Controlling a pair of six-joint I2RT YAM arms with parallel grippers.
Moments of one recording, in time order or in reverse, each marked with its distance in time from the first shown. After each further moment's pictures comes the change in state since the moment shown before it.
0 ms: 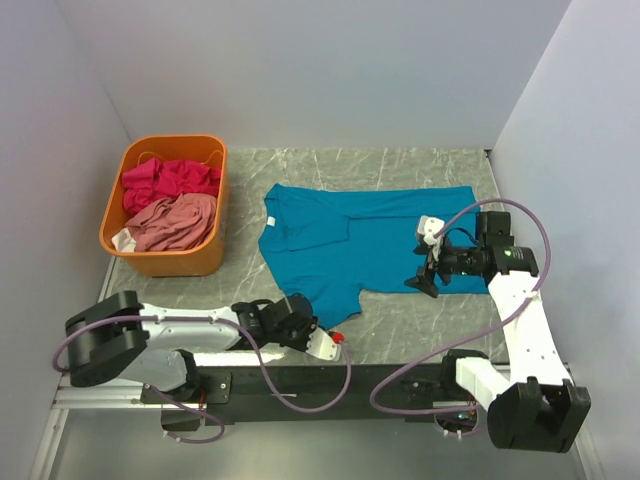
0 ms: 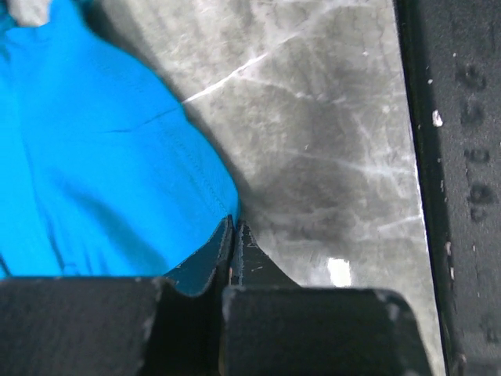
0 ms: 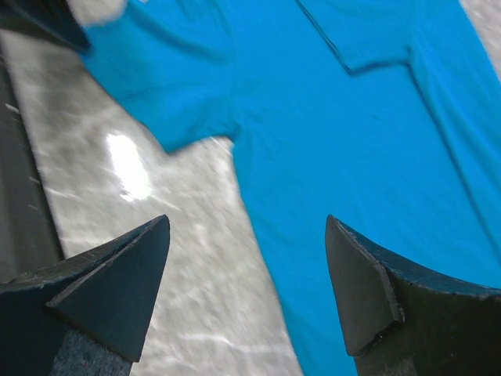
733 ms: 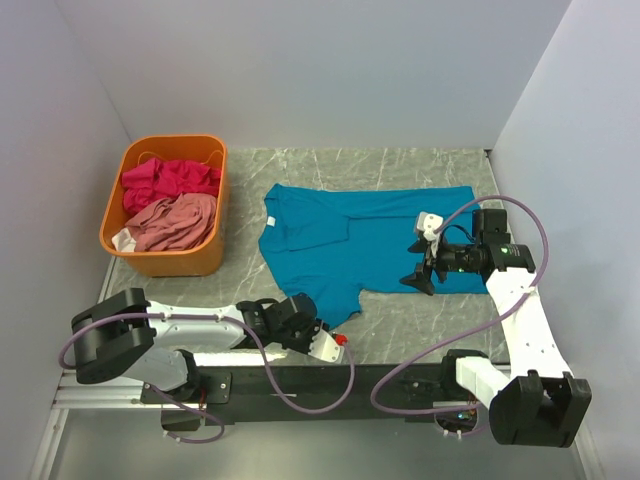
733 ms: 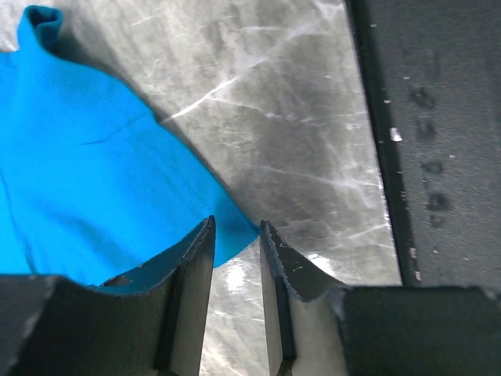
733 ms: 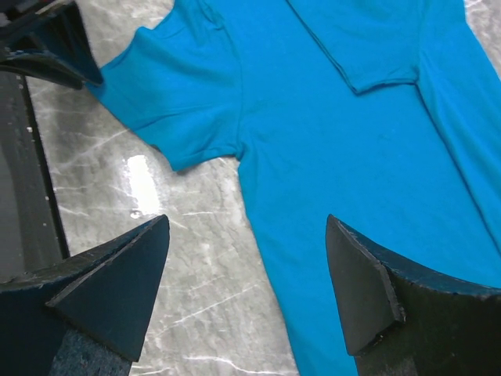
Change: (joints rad) left arm -0.004 0.016 0.032 -0.047 0.067 -0.018; right arm 0.016 0.014 -0.005 0.057 -0.022 0.045
